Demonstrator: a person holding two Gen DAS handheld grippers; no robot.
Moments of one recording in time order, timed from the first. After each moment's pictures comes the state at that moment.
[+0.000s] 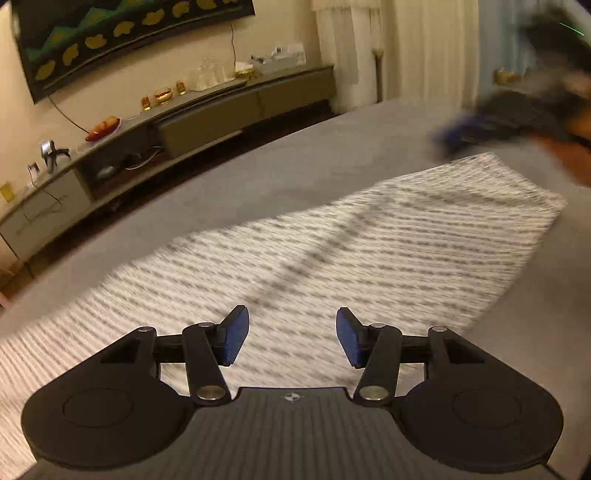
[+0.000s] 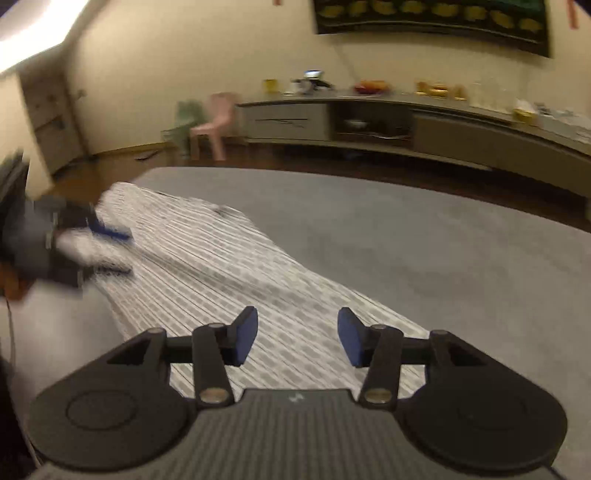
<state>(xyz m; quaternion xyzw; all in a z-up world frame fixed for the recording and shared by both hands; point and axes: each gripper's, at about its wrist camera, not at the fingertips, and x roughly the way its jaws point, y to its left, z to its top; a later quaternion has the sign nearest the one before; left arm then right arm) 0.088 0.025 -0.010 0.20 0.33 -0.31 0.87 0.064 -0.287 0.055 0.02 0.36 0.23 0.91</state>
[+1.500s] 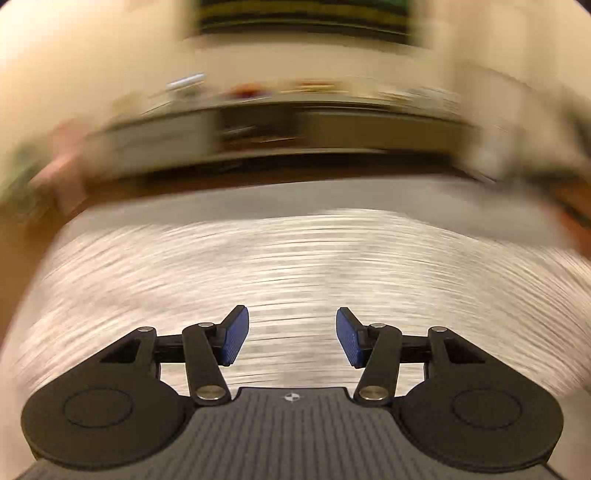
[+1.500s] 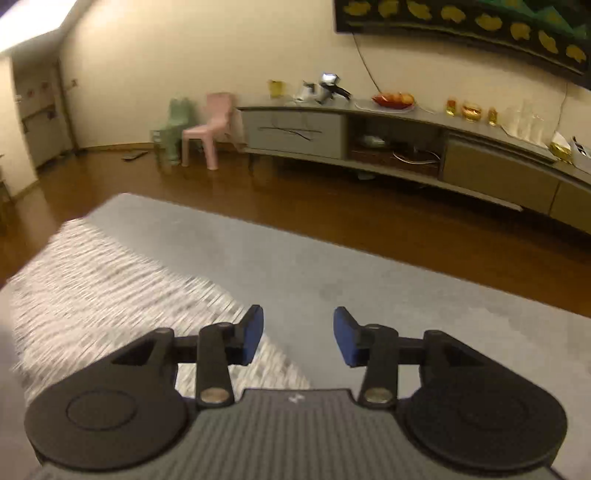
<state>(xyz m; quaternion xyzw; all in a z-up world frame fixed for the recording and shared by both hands) 0.191 0.245 -0.009 0.03 0.34 -0.09 0.93 0.188 -0.147 0.030 -0.02 0.36 0.20 0.91</state>
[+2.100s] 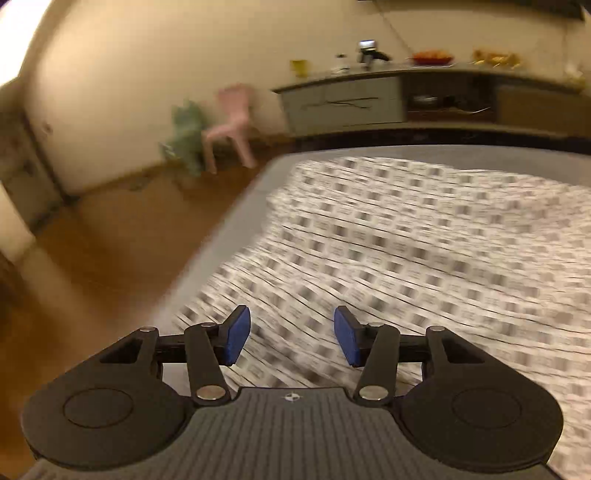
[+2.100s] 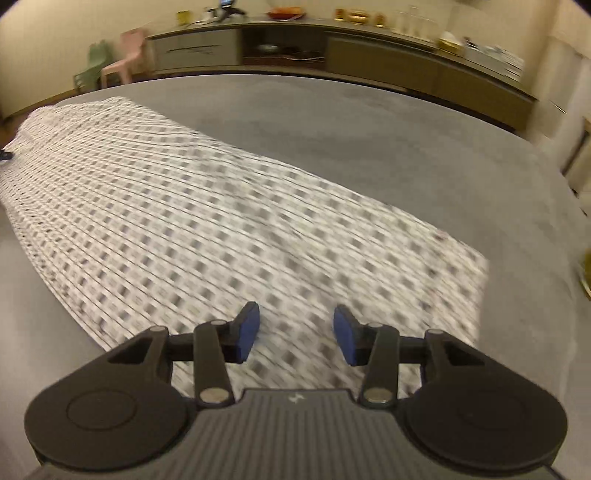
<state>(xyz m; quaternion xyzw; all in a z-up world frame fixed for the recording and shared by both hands) 0.250 0.325 -0.058 0.10 0.35 0.16 0.92 -0.049 -0.344 -0.031 -0.01 0.47 0.03 0.88</state>
